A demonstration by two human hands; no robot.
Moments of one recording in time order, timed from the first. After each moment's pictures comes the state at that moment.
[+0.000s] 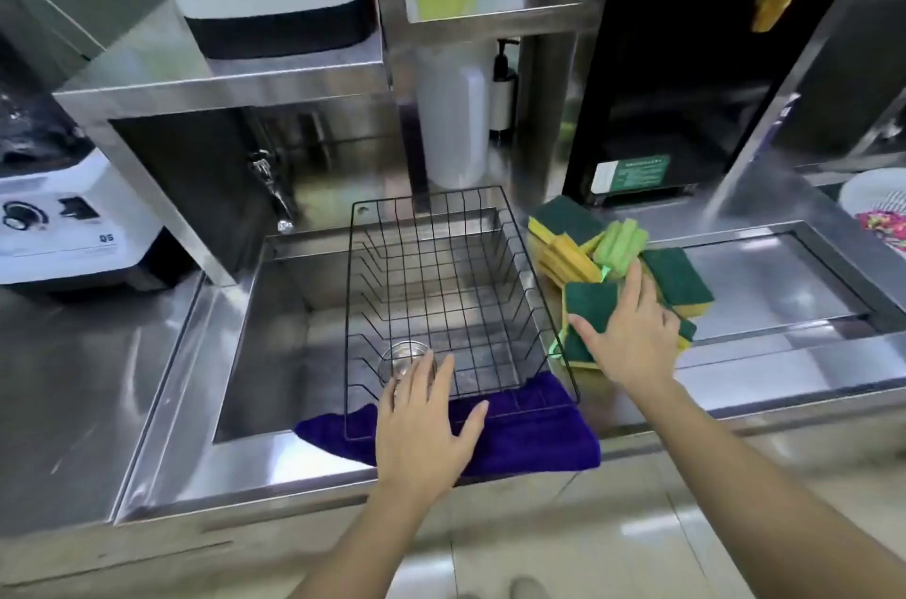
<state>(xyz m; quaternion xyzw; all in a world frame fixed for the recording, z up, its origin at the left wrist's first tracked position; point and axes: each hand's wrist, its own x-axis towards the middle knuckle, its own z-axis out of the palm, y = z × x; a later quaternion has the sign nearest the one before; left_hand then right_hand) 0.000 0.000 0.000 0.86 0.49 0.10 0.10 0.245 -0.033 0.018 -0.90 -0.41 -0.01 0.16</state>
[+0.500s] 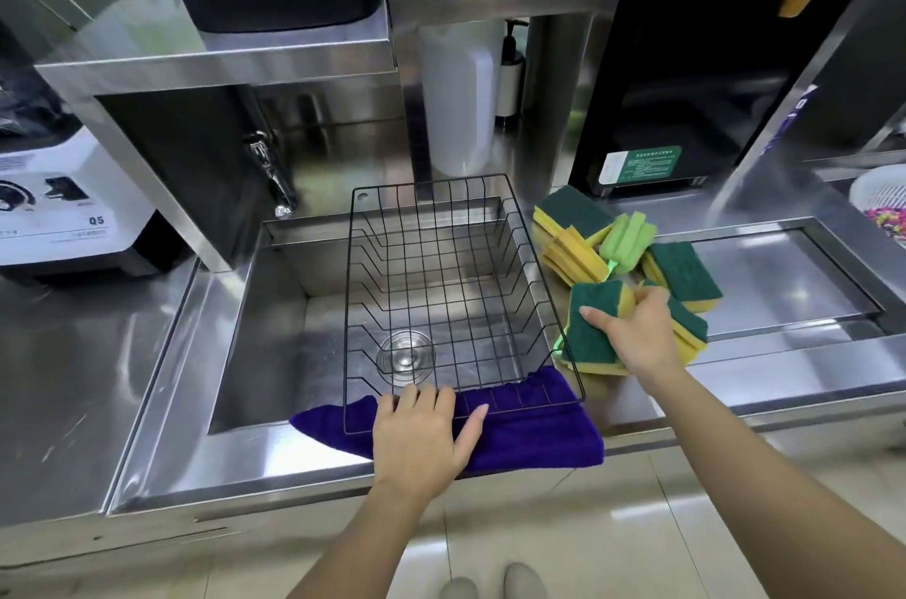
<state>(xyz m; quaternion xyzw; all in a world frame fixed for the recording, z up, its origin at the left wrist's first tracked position) -0.004 0.001 -0.019 0.89 0.43 0.16 -0.05 0.258 -0.023 0.018 -0.85 -0.22 0.22 0.42</state>
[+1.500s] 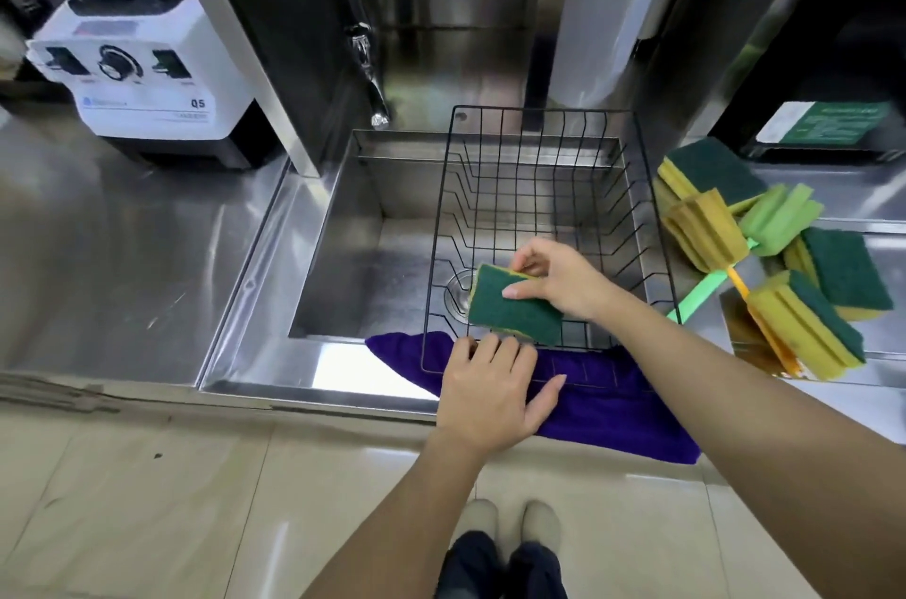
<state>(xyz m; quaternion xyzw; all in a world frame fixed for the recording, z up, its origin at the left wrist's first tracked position) -0.012 0.007 -0.031 0.88 0.40 0.25 -0.07 0.141 0.080 0.013 -0.63 -0.53 0.50 0.26</state>
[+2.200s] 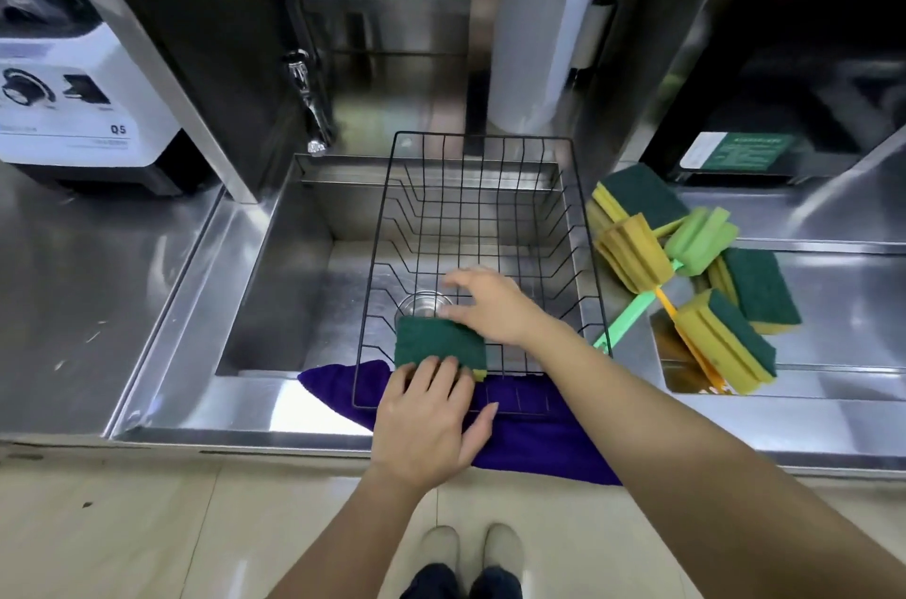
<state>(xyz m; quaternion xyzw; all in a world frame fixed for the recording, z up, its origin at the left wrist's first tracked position) -0.011 0.007 -0.025 0.90 0.41 0.17 -0.05 0.140 0.087 0.010 -0.66 -0.65 0.35 0.12</state>
